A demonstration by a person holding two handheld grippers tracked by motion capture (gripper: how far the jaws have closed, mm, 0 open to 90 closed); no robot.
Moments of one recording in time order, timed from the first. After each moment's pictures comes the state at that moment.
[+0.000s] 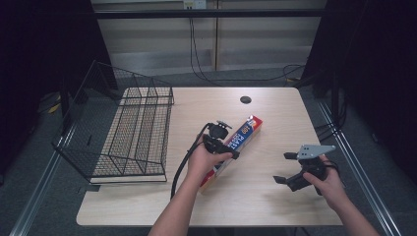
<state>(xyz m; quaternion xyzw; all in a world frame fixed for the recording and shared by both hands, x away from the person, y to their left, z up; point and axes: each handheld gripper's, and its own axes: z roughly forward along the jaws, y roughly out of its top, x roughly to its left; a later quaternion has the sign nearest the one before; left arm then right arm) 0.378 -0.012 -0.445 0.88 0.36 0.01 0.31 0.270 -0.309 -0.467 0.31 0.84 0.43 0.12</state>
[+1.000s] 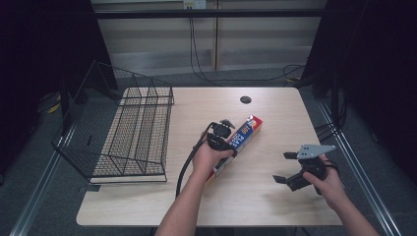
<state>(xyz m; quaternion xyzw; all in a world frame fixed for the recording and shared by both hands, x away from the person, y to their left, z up) 0.394 -0.027 -0.458 0.89 0.37 0.01 0.25 0.271 -0.309 -0.466 0.31 0.84 0.43 0.12</state>
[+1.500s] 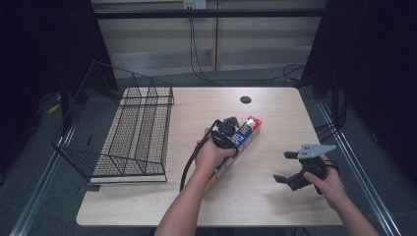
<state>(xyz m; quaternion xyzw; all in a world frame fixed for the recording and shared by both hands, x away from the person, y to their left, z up) 0.391 -0.037 -0.438 0.90 0.39 0.01 0.19 0.272 -0.311 -0.466 0.31 0.84 0.43 0.13</state>
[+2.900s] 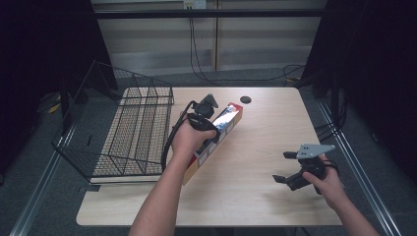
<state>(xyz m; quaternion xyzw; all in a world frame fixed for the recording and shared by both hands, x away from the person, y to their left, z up) 0.398 0.023 -0.361 0.88 0.44 0.01 0.19 0.272 -0.309 -0.467 0.31 0.84 0.43 0.13</state>
